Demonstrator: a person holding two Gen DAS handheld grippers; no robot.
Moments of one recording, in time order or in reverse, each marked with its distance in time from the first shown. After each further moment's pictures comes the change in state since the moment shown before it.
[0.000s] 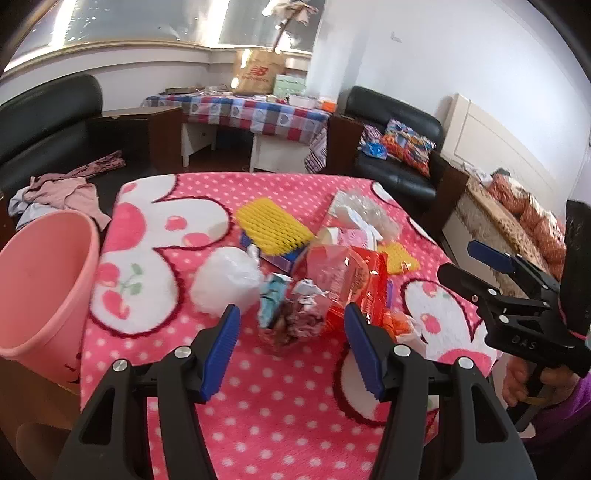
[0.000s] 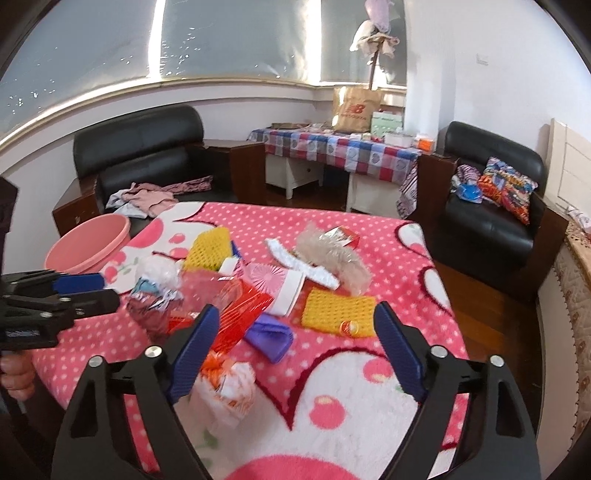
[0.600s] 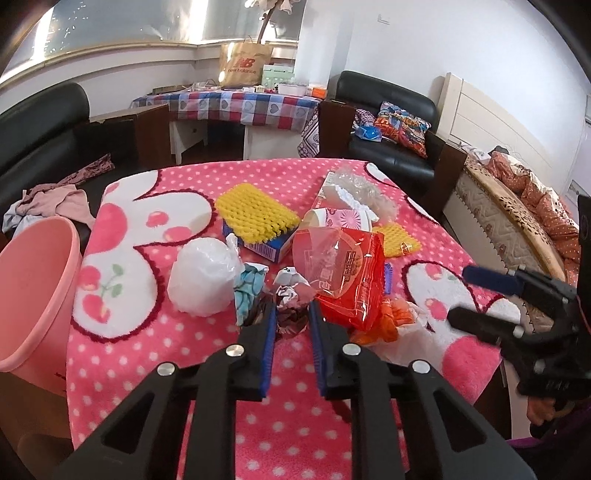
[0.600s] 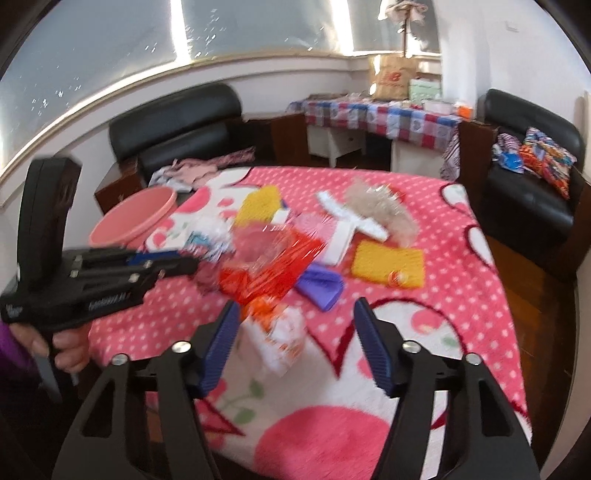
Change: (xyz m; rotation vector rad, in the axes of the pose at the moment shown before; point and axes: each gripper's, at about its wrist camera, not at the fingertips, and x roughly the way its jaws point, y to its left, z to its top) left arm 0.018 -0.011 -0.004 0.054 0.038 0.004; right arm -0.005 0.012 -0.025 0.000 0.143 0.194
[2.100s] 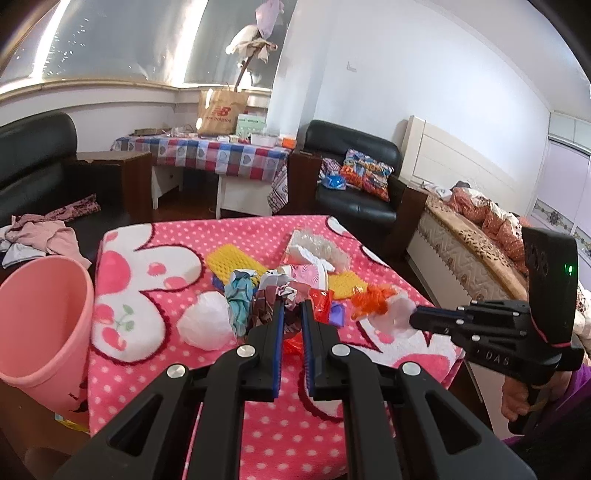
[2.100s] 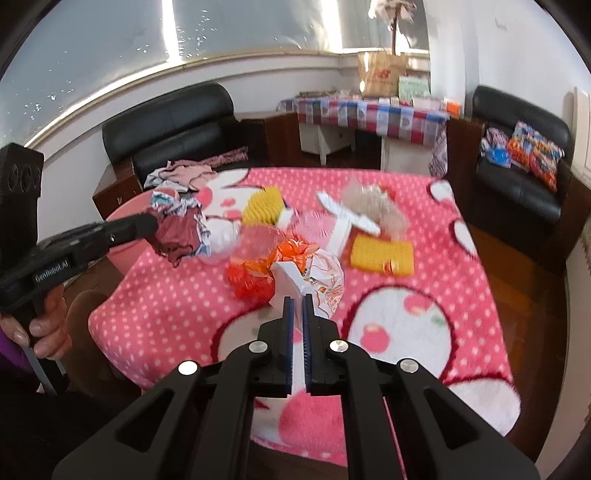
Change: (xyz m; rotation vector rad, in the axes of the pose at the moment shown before) left arm -0.086 0.005 -0.002 0.022 -0.204 -0.124; right arm -0.036 0.014 0.013 0.020 -0.035 -0.054
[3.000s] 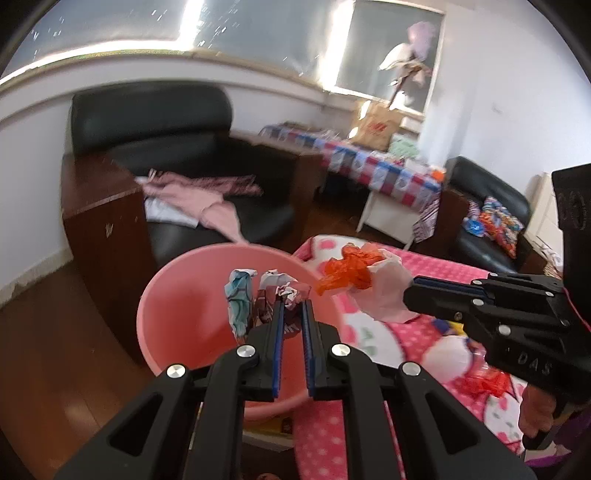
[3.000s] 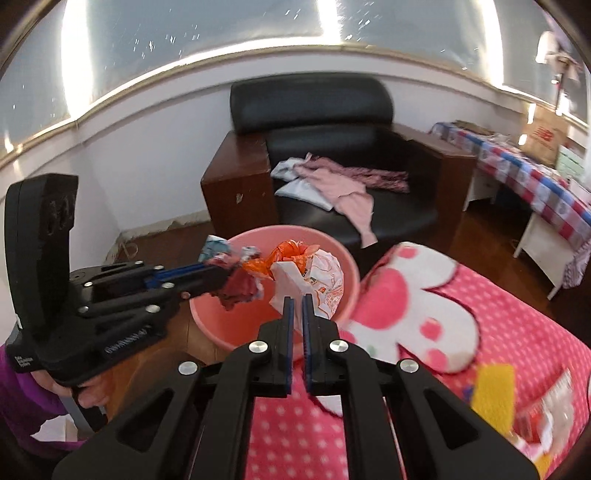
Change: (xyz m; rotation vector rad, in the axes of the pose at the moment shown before) left arm -0.067 0.220 0.006 -0.303 -0.009 0.459; right arm 0.156 0.229 0.133 -0.364 0.083 0.395
